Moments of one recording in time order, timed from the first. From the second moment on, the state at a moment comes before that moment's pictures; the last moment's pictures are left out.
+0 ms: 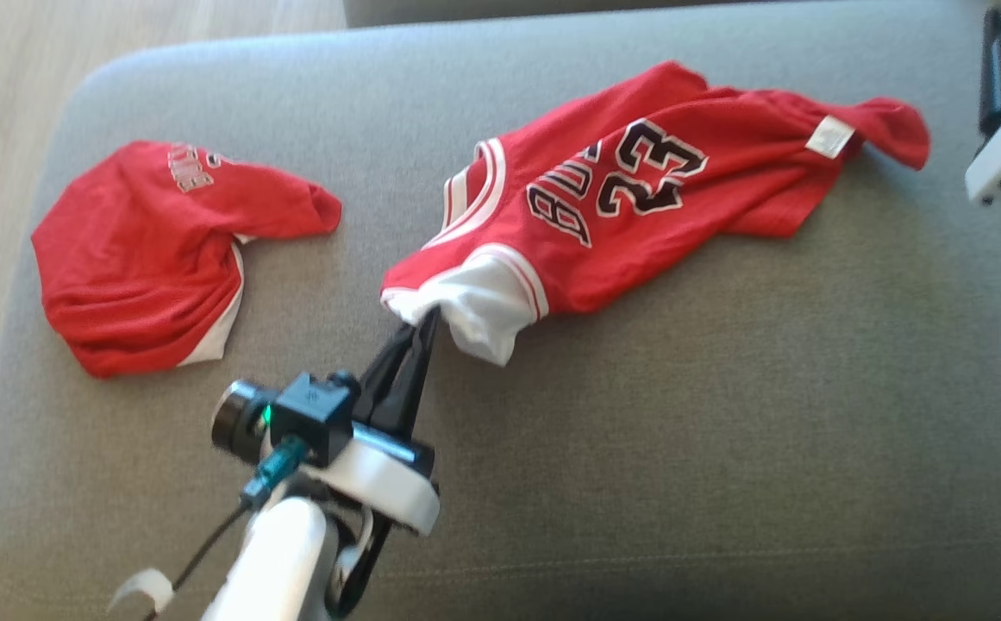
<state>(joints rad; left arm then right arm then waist) -0.20 0.04 -0.40 0.22 -0.12 -0.10 -0.26 -0.97 -0.31 -0.09 1.06 0.09 0.13 -0.25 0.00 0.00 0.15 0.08</state>
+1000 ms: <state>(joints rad) -0.08 0.04 -0.38 0.02 -0.26 0.06 -0.26 -0.30 -0.05 -0.16 0.51 0.30 0.13 -0.18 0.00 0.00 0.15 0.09</state>
